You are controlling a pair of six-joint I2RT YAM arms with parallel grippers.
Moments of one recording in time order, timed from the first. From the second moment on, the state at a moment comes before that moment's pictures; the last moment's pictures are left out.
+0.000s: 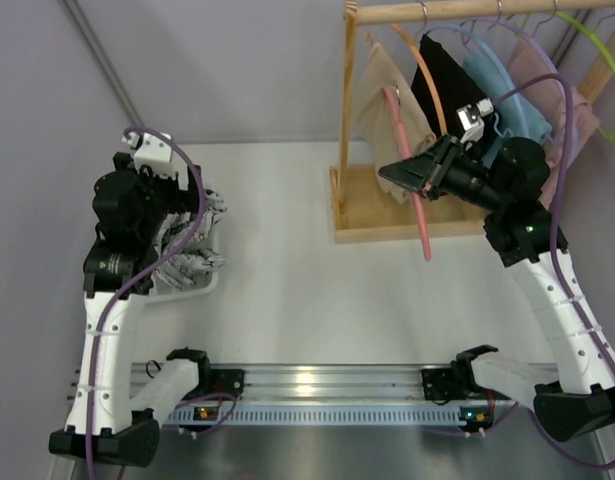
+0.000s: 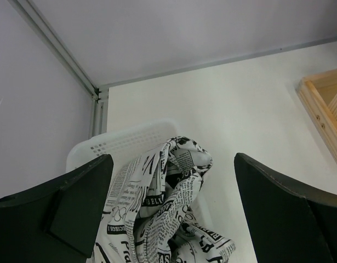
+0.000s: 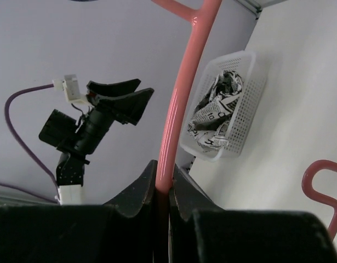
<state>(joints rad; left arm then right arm) -0.05 0.93 1.28 -0.51 0.01 0.16 0.30 1.08 1.31 -0.26 -0.65 1.00</state>
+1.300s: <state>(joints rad) -0.05 0.93 1.31 -0.52 0.04 0.08 0.34 1.58 1.84 -0.10 -0.59 1.16</state>
